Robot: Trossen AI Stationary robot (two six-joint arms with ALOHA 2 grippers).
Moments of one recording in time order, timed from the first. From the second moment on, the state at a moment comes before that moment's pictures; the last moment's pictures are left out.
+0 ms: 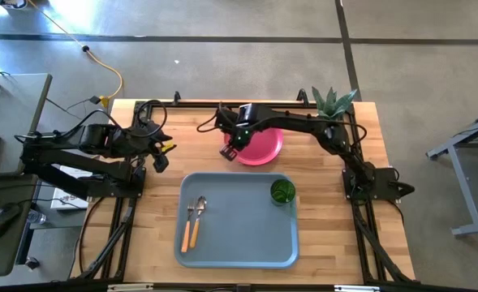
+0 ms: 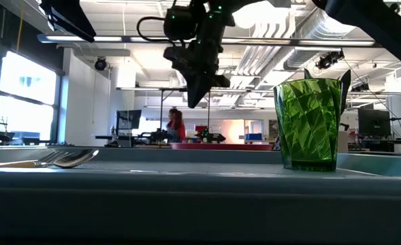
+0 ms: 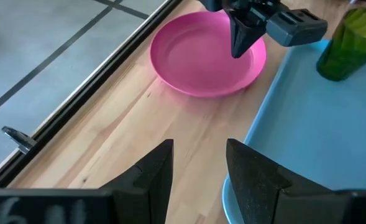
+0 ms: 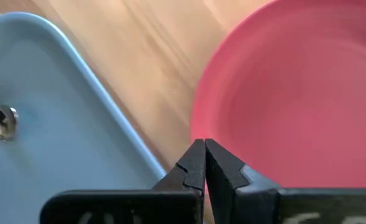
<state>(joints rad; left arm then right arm) -0.03 0.75 0.96 -0.98 -0.47 -0.36 -0.23 2.26 2.18 -1.20 -0.05 0.40</state>
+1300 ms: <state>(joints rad) -0.03 0.75 0.96 -0.98 -0.48 -0.46 -0.20 2.27 1.95 -1.00 -0.06 0.38</state>
